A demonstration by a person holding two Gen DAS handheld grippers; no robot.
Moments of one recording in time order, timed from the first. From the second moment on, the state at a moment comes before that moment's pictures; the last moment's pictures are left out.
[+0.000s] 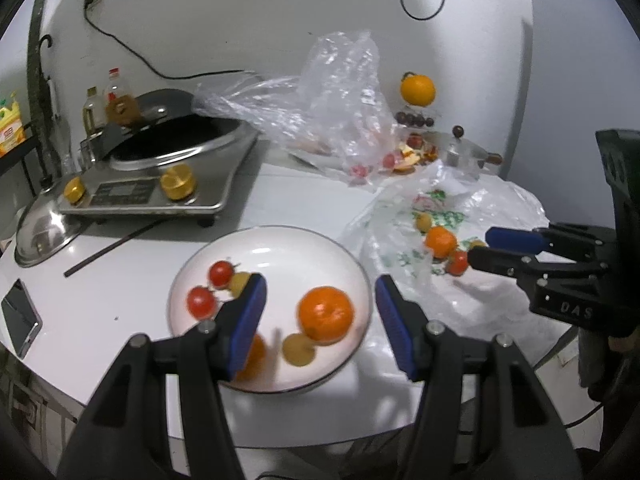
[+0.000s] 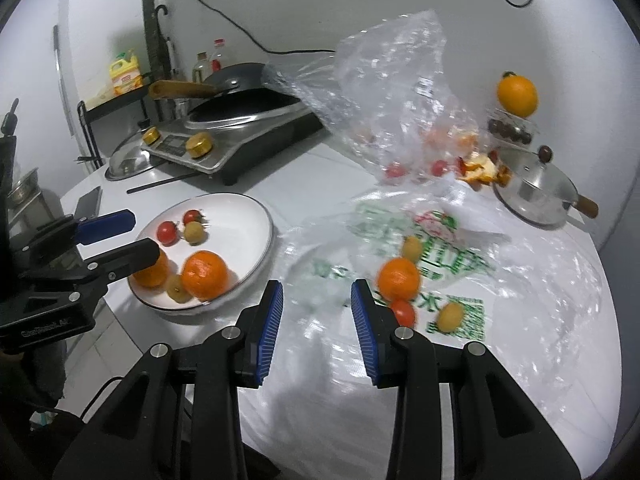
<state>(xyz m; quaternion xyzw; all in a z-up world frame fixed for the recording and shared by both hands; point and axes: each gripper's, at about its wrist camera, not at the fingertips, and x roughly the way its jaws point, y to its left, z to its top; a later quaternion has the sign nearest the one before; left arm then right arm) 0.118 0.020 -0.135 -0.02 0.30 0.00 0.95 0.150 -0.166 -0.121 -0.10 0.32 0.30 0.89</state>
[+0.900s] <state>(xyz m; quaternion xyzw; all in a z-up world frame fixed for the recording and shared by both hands) 0.175 -0.071 -0.150 0.02 0.34 -0.07 0.94 0.191 -0.252 -0.148 -0.05 0.35 0.25 0.90</state>
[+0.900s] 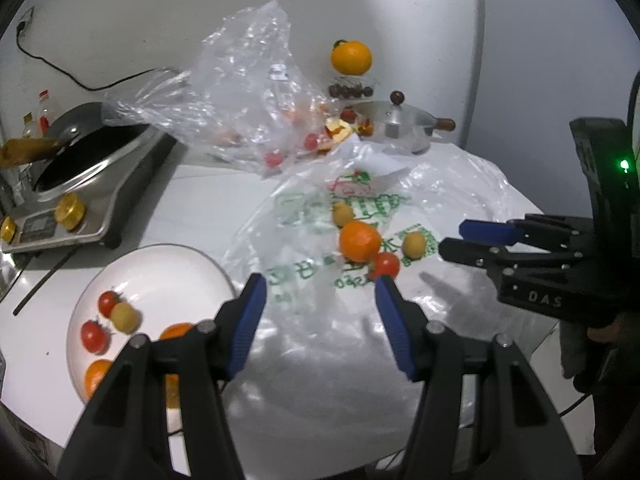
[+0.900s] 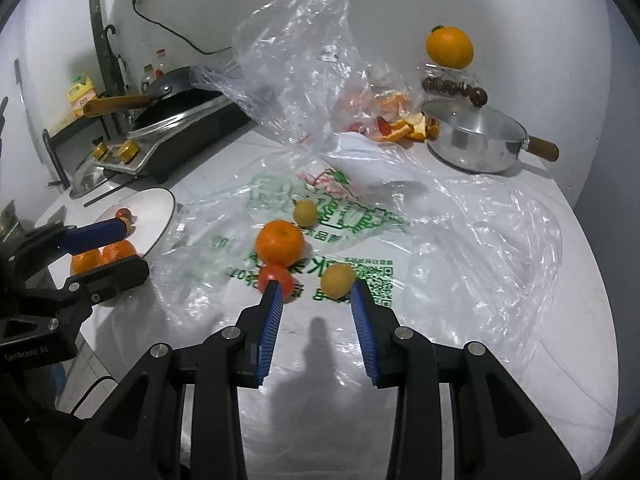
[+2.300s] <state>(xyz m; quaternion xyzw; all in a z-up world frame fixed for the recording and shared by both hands) 0.223 -0.125 -0.171 0.05 0.37 -0.12 0.92 0.237 -0.251 -0.174 -0.05 0.38 0.27 0.88</state>
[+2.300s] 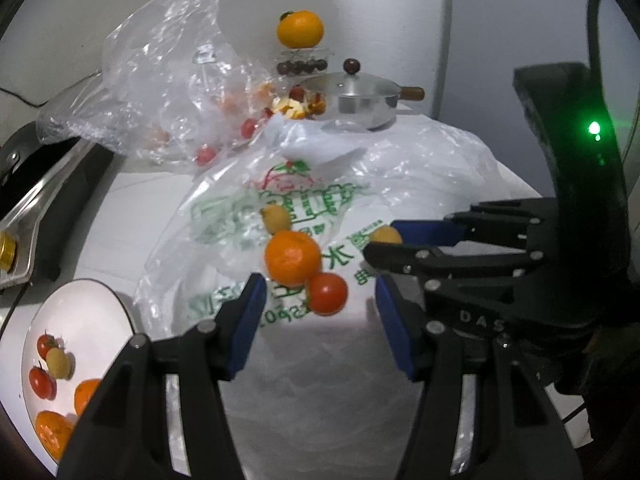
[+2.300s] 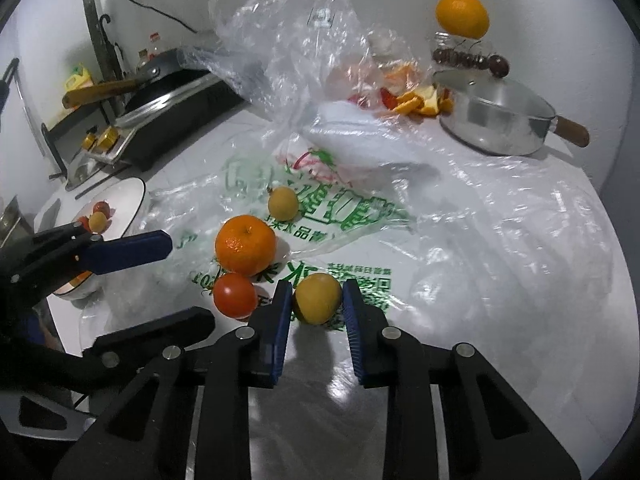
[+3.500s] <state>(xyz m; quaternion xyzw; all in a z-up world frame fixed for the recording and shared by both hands) 0.252 -0.128 -0.204 0.02 0.43 -0.12 0.90 0.233 -0.292 -0.173 -0.01 0.37 0.27 0.89</state>
